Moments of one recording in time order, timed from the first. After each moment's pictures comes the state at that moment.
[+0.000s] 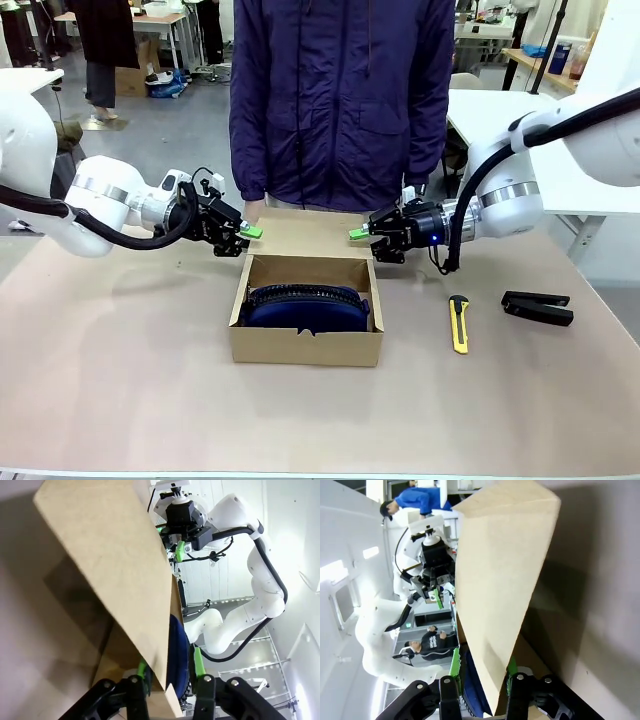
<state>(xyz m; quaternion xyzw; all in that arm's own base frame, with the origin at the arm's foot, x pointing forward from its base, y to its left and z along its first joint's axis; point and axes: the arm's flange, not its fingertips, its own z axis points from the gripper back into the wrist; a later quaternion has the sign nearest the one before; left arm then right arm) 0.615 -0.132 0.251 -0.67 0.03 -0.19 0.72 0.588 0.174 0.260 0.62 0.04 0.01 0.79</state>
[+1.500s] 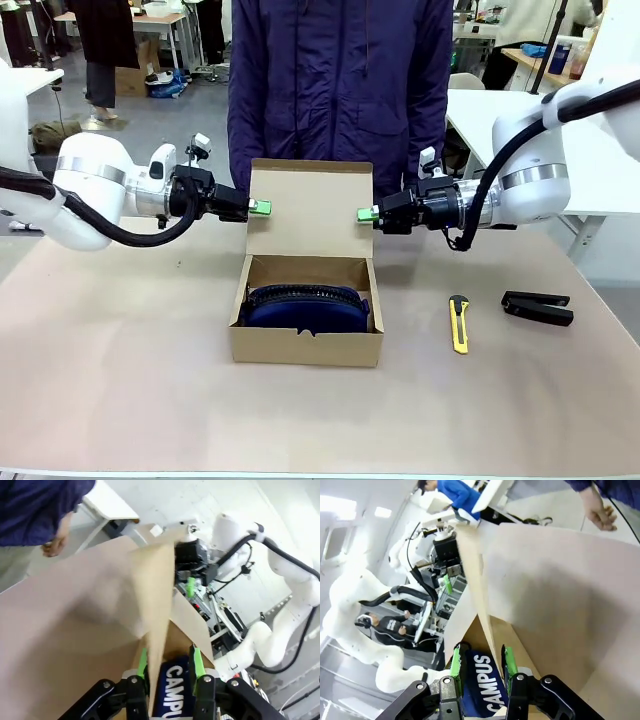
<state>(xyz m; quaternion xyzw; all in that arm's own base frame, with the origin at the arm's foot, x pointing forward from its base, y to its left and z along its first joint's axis) 0.581 -0.141 0.317 -0.62 -0.24 -0.30 0.69 0.563 0.165 0.315 0.61 -0.18 0.20 0.75</state>
